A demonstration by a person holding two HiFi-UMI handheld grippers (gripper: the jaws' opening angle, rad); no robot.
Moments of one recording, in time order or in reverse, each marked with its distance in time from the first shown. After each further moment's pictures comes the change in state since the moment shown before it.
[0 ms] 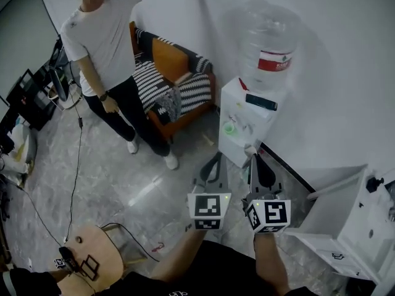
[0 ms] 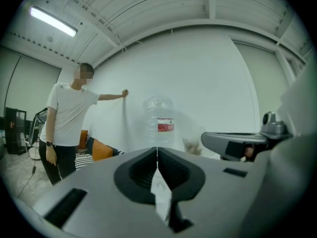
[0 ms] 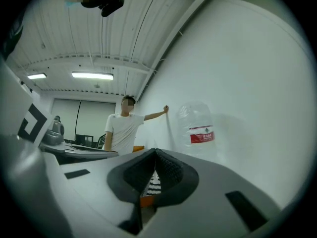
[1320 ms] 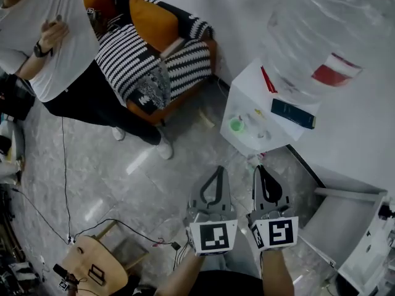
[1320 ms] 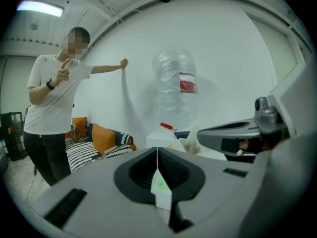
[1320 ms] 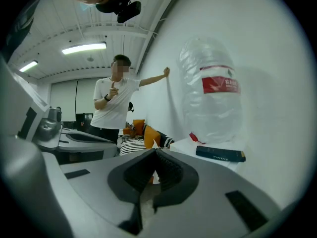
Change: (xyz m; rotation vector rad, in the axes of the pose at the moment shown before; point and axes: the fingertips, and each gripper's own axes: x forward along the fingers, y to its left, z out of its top) left arm 0.215 0.098 -0.114 0.048 0.211 0.029; right arm 0.221 -0.058 -0.165 -0.026 0.310 0.052
